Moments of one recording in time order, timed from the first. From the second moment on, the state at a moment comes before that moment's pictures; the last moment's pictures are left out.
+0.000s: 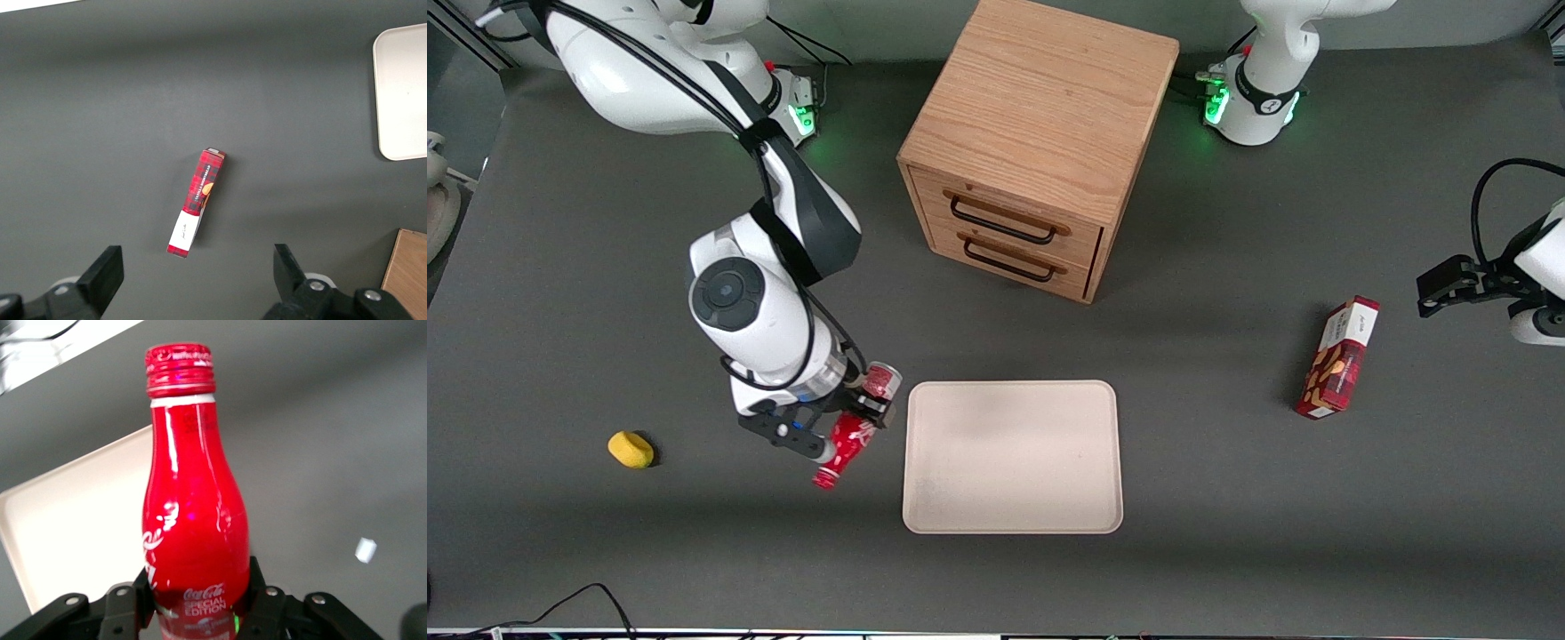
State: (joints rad) arm 0.24 0.65 0.27 -1.30 -0.15 2.10 0.84
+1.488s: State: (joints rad) arm 0.28 1.02 0.27 -1.16 -0.03 2.20 0.45
